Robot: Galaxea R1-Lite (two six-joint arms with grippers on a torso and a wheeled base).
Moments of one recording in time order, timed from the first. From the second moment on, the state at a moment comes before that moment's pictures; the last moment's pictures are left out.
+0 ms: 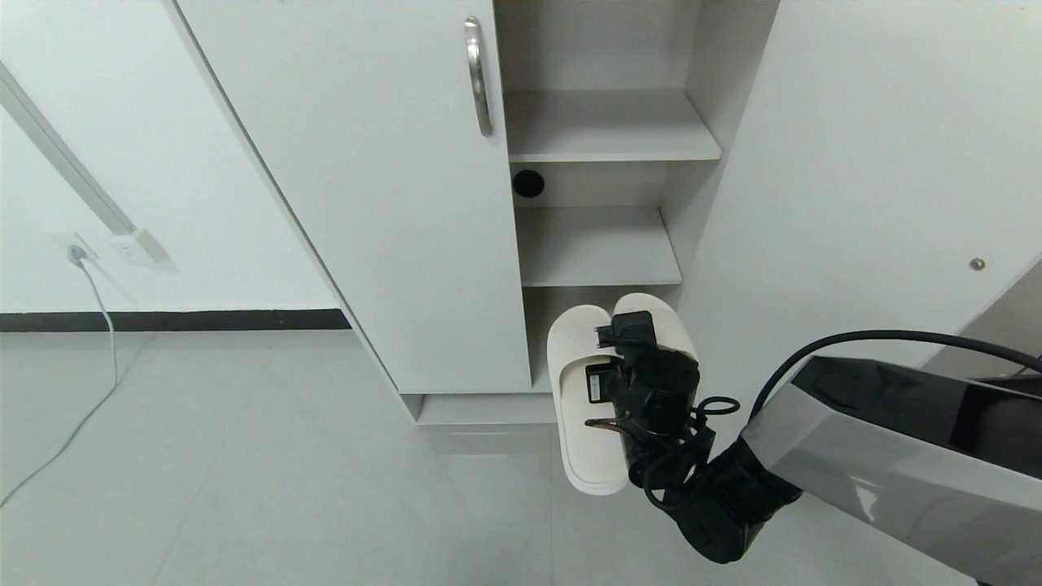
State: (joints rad) left arm 0.00 0.00 0.00 0.00 -0.03 0.02; right arm 0.75 2.35 -1.11 -1.34 -0.70 -0.12
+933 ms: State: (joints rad) left arm 0.00 0.00 0.00 0.00 -0.03 0.02; right arm 0.75 2.34 -1.12 -1.35 -0.70 -0.12
